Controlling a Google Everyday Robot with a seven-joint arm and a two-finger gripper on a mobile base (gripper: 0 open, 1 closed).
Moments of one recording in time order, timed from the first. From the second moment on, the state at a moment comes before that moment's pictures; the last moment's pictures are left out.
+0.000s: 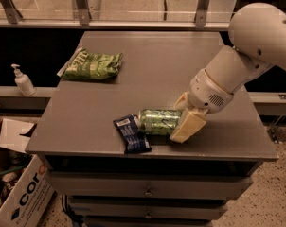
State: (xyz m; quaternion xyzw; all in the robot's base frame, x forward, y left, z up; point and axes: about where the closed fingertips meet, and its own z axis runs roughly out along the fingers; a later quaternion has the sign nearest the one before) arm 0.461 -0.092 0.822 -0.65 0.71 0.24 0.15
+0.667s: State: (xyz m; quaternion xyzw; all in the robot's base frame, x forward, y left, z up) arm 0.461 -0.093 0.823 -0.65 0.71 0.24 0.15
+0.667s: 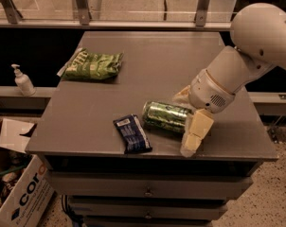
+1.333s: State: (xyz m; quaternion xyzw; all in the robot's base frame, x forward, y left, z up) arm 0.460 -0.097 0.834 -0.64 0.71 0.24 0.16
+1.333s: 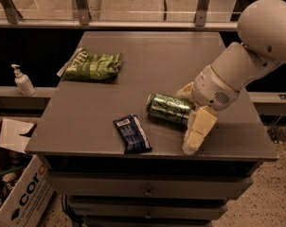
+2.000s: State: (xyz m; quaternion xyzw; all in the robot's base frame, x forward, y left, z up) arm 0.456 -0.102 0.855 -0.64 0.70 0.25 0.18
